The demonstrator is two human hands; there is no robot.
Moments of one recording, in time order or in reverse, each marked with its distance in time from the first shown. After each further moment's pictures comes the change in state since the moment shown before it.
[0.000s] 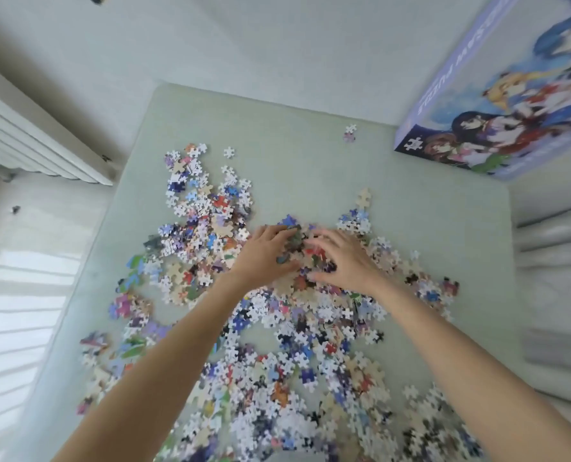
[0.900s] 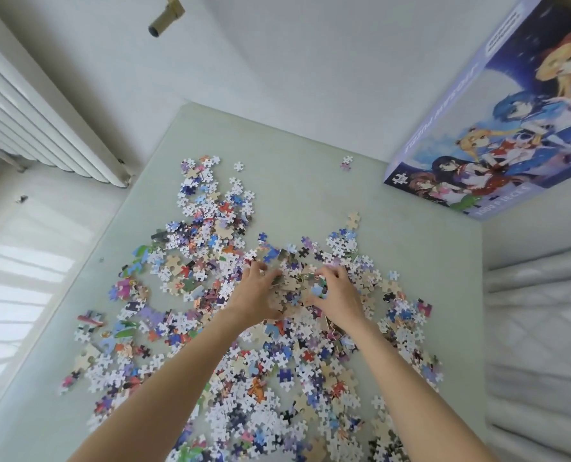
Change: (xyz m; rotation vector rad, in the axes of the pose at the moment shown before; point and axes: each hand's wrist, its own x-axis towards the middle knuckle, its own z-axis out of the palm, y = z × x) left_hand -0.059 0.031 0.024 -0.075 -0.056 -0.213; right_hand -0.045 -0.027 0.010 0.074 0.063 0.397
